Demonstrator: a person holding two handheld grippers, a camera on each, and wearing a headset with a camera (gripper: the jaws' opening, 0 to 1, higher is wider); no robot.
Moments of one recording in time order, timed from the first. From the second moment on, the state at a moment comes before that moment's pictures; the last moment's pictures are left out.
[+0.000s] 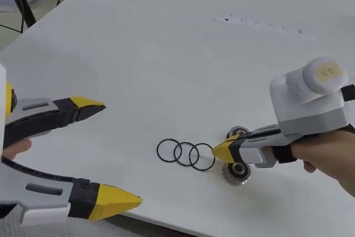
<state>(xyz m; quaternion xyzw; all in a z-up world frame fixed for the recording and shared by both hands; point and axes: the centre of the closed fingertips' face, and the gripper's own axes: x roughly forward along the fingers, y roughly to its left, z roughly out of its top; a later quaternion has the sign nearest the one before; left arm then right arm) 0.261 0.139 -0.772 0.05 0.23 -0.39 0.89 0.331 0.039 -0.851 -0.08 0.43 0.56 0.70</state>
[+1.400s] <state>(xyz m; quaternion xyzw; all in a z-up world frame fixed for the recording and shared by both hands) 0.257 0.142 -0.777 0.07 0.25 -0.38 0.89 0.342 0.007 -0.793 -0.06 0.37 0.54 0.75</state>
